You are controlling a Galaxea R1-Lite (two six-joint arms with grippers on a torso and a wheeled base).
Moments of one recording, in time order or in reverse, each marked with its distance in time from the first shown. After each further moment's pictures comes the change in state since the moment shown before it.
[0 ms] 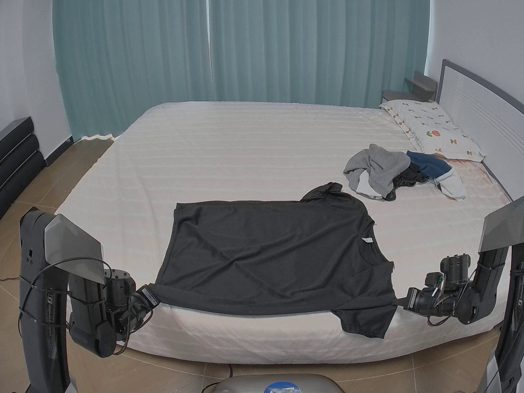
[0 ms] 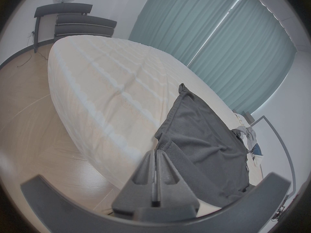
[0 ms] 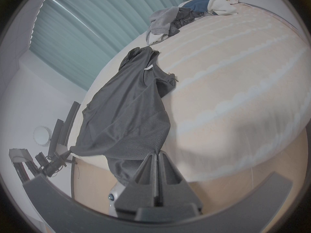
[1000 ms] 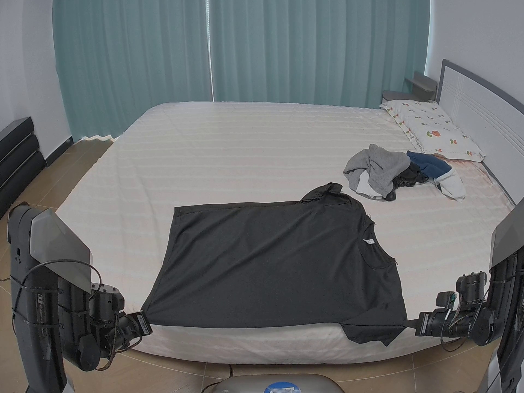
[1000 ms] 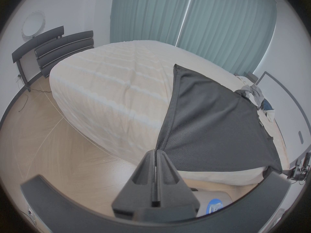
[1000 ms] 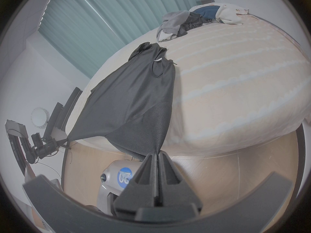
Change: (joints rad) left arm 0.003 -0.080 0.241 0.000 -0.004 0.315; right arm -0.028 -0.050 0.348 -0.236 0.007 -0.169
